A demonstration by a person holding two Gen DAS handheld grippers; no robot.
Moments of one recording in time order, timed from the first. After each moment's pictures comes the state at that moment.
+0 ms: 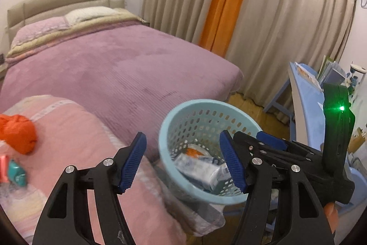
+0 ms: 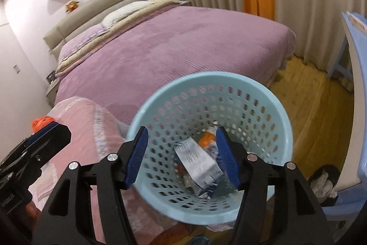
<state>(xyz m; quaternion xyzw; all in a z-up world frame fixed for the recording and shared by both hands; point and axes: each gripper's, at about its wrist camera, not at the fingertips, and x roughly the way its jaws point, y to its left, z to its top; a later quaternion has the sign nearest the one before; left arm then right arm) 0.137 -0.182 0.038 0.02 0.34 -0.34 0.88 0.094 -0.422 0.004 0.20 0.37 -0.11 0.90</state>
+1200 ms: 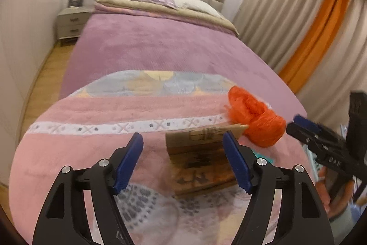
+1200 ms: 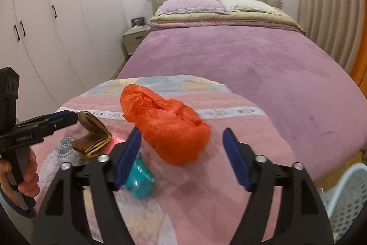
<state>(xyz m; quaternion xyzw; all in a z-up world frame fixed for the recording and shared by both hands) 0.248 0.186 -0.005 -0.11 0.39 -0.14 0.90 0.266 -0.110 0.014 0.01 0.36 0.17 0.92</state>
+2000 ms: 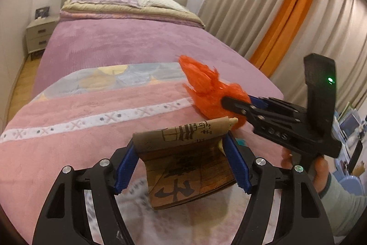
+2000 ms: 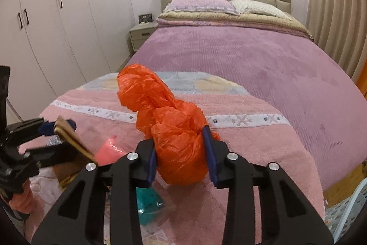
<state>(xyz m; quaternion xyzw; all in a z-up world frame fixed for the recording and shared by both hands) 0.227 0.150 -0.012 -0.08 0.37 -0.24 0.89 0.288 -0.088 -0.012 -0.01 0.35 0.19 0.92</state>
